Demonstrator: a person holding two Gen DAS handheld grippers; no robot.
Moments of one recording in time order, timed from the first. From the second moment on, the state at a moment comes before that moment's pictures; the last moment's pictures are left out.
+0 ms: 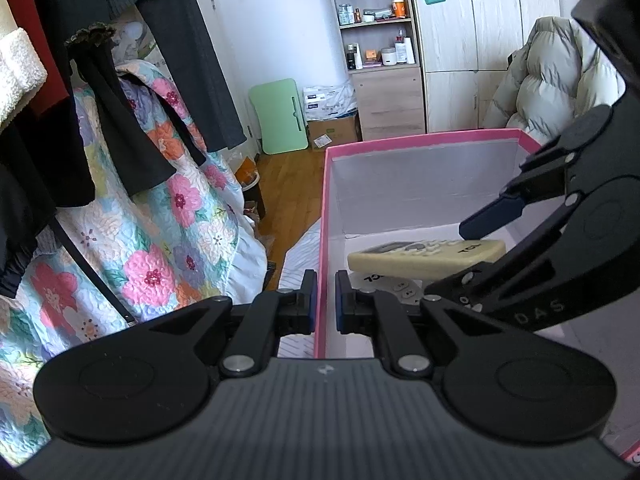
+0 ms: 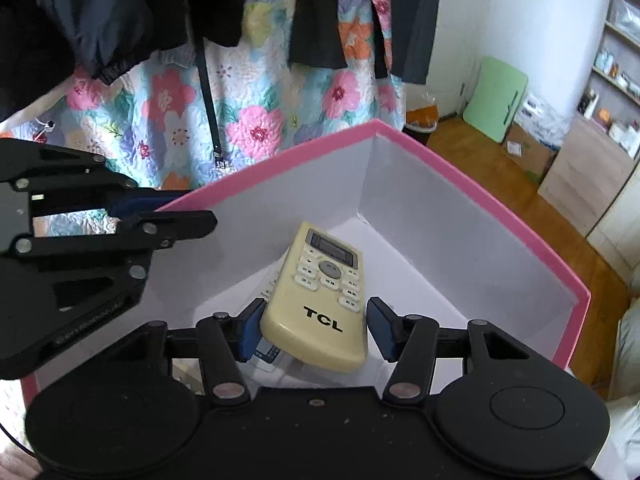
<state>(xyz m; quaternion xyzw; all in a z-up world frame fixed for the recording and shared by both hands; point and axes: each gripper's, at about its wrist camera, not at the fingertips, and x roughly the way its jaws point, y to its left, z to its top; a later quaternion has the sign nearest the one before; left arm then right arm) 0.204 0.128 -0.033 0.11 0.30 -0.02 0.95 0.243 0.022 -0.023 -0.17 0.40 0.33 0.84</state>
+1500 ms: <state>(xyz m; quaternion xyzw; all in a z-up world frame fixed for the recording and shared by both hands) 0.203 0.122 -0.031 0.12 0.29 -0.01 0.95 0.171 -0.240 -0.064 -0.07 0.43 0.16 0.89</state>
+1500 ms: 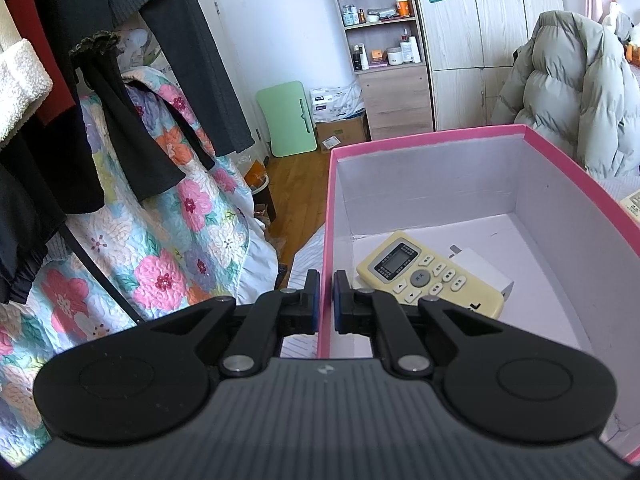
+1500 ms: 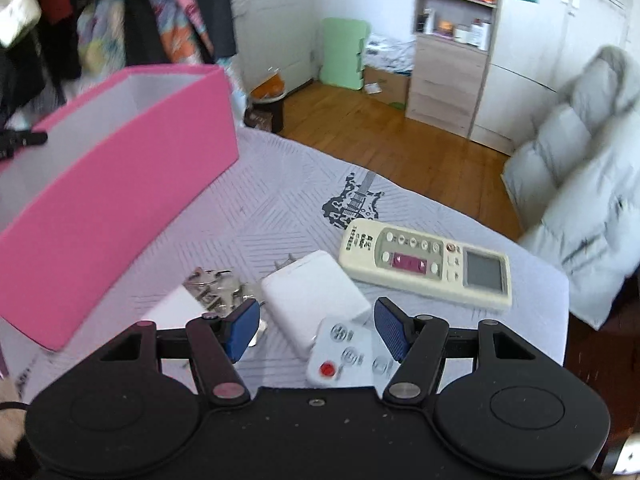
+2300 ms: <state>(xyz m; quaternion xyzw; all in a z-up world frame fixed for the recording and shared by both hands) 0.205 0.123 -0.031 0.12 0.30 -0.01 0.95 0.167 -0.217 -0.082 -0.07 0.45 0.17 0.87</state>
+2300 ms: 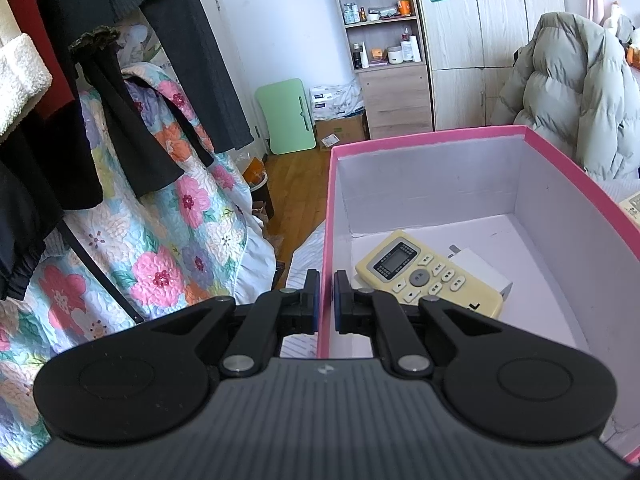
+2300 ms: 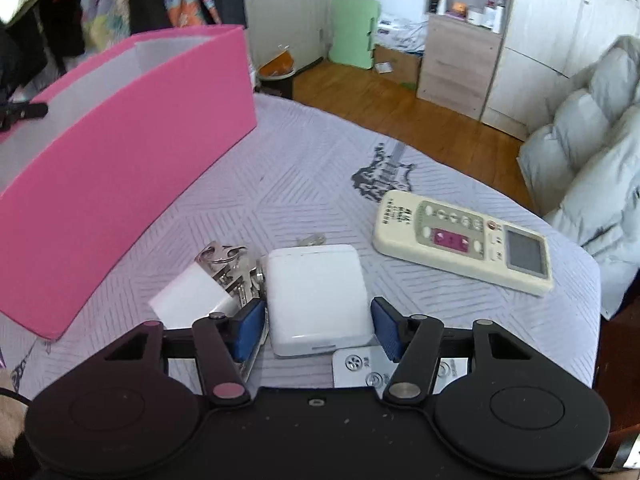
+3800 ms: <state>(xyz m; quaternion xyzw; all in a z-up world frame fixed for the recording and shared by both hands) 0.201 0.126 -0.031 0.12 0.29 -0.02 0.95 0.207 0.002 -0.029 -0.30 0.45 0.28 0.79</state>
